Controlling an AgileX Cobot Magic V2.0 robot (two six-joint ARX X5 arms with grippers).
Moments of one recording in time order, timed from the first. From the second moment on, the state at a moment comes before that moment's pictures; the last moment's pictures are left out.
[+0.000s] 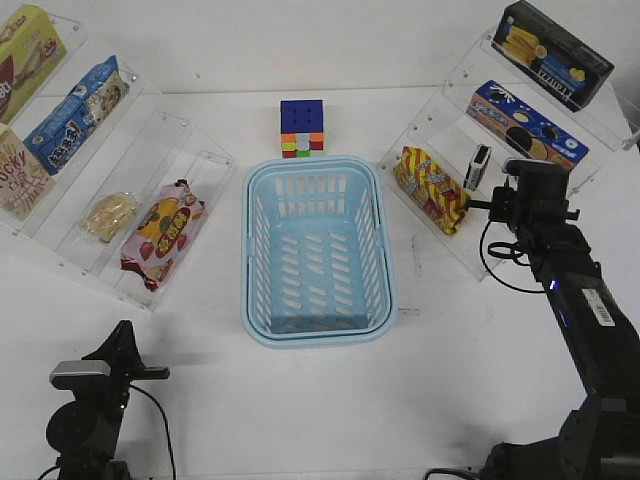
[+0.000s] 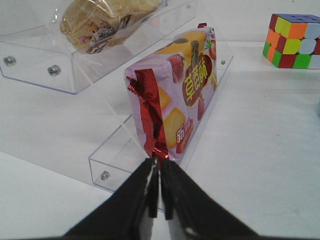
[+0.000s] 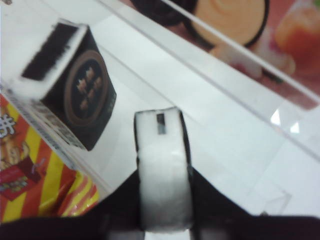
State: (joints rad) left arm -0.02 0.01 0.03 -0.01 -0.03 -0.03; right arm -0.11 1.52 1.20 -0.34 0.11 0.09
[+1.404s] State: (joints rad) left arm -0.02 0.02 0.12 -0.05 0.02 -0.46; right arm 0.21 0.98 1.11 -0.28 -0.25 0.03
